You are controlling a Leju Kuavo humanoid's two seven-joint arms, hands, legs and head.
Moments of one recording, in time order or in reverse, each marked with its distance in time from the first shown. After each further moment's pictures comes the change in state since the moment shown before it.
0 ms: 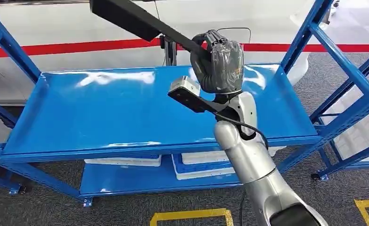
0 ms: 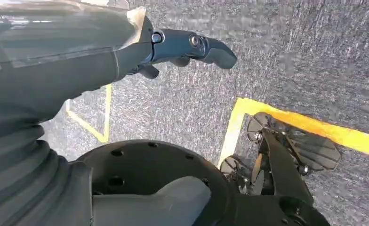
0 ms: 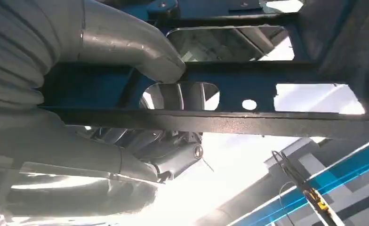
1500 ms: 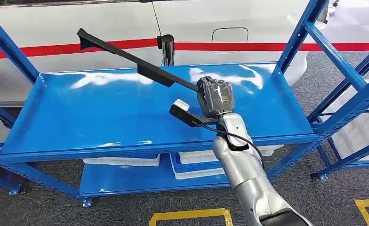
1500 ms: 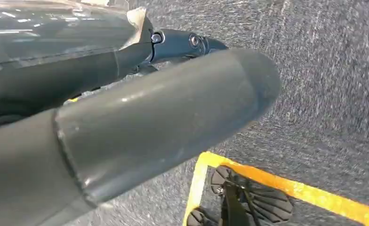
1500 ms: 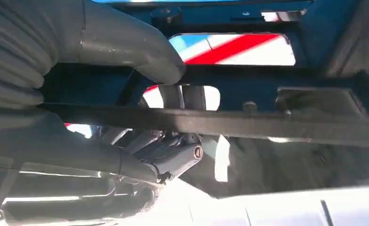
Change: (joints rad) left arm 0.029 0.175 -0.070 -0.007 0.026 -0.012 -0.142; right arm 0.075 0.085 -0.219 0.355 0.456 0.098 0.076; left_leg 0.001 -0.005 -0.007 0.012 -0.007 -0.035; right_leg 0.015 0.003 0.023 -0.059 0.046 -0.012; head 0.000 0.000
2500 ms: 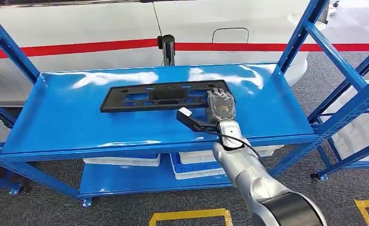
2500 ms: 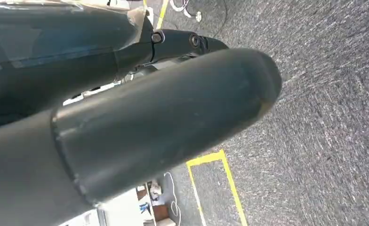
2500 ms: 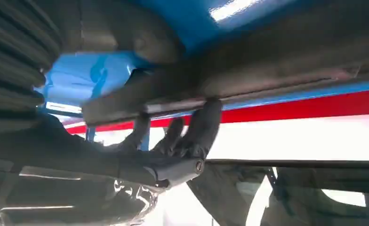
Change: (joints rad) left arm 0.012 -0.021 -0.338 0.009 -0.360 -0.209 0.666; right arm -0.156 -0.009 -0.018 0.513 0.191 -0.116 0.221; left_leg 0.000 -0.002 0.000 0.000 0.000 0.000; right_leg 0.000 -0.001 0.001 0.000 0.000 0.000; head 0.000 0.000
